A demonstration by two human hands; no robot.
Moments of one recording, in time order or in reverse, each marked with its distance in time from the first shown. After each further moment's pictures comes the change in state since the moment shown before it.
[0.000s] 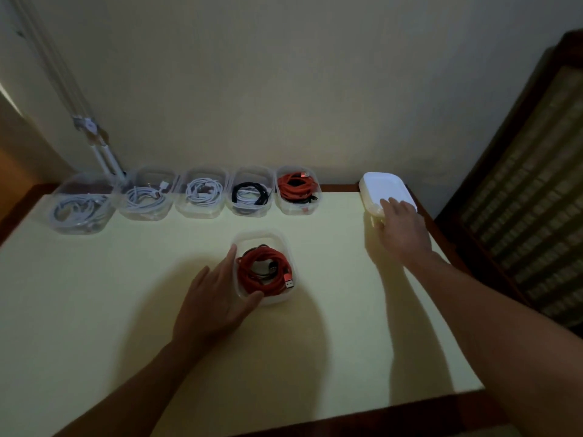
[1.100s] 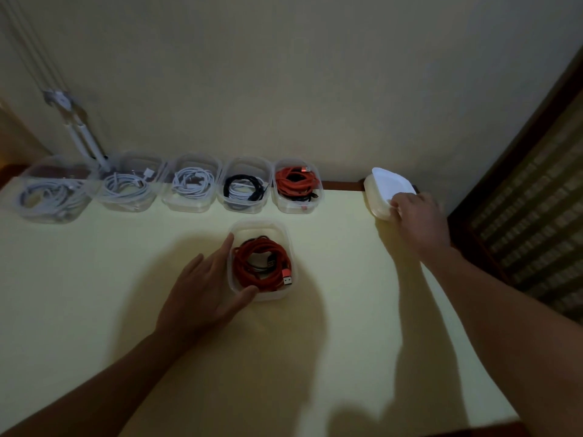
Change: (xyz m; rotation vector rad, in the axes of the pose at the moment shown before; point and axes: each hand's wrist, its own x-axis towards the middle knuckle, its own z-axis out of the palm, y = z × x) left_hand 0.025 0.002 0.009 0.000 0.077 0.047; right_hand 0.048 0.037 0.020 -0.044 0.219 -0.114
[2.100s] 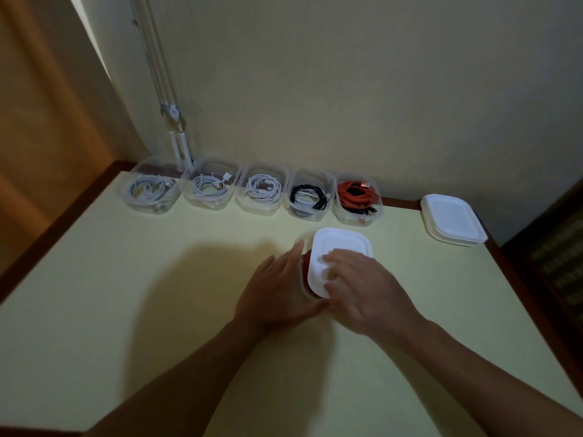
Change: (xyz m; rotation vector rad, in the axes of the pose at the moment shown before) left_hand -0.004 0.000 -0.002 -0.028 0.017 0.080; right_hand -0.109 -0.199 -0.069 0.564 -0.043 -0.632
